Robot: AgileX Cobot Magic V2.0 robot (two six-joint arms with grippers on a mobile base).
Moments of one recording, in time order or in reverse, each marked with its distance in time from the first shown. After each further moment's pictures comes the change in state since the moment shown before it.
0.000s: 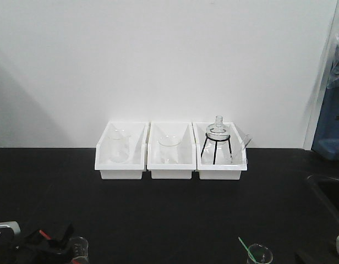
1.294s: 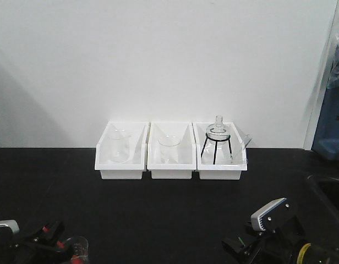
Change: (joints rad) left arm 0.000 0.000 0.000 0.001 -0.036 0.000; right arm 0.186 0.510 -0.328 -0.136 -0.170 0.027
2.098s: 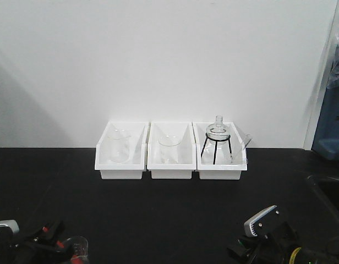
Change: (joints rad) left arm 0.000 0.000 0.000 0.000 0.000 0.000; right arm 0.001 0.106 -0.040 0.002 0.049 -0.029
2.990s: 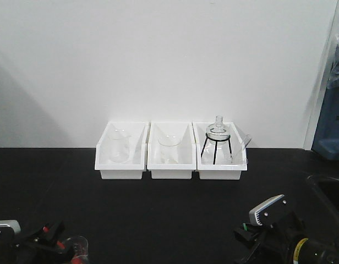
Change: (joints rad) left arm 0.000 0.000 0.000 0.000 -0.001 0.038; right arm 0.000 -0.076 -0.001 0.081 0.010 -0.052
